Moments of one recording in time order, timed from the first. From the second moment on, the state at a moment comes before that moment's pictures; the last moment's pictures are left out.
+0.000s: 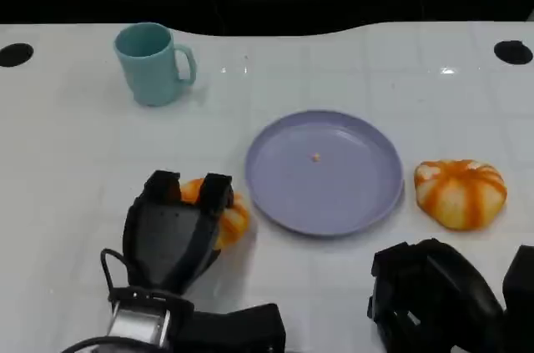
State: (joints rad) left arm -0.28 0.16 -0.54 0.50 1.04 0.13 0.70; right arm -0.01 -0.06 0.07 0.26 0.23 -0.15 0.56
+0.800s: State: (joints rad) left arm -0.30 0.23 -0.48 0.36 0.98 0.07 0.66; right arm 0.00 -0.05 0.07 0.28 0.23 -0.16 0.57
